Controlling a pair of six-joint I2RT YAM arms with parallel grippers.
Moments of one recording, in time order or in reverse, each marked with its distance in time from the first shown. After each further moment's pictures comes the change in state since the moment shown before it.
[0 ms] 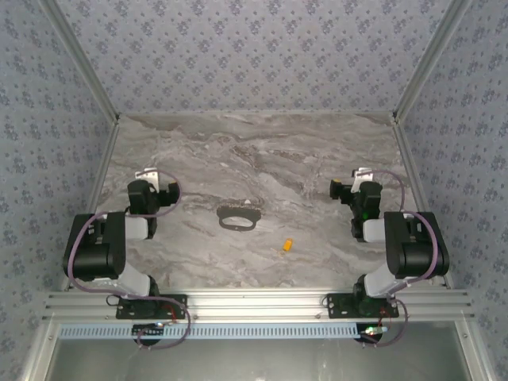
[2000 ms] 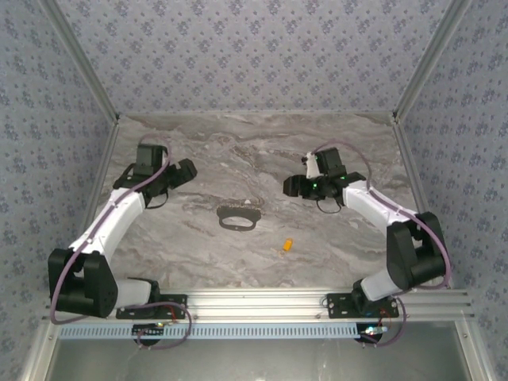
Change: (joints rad) left arm -0.237 -0.247 0.562 -1.197 0.047 -0.574; right arm 0.372 -0.039 0.589 -1.176 -0.455 0.379
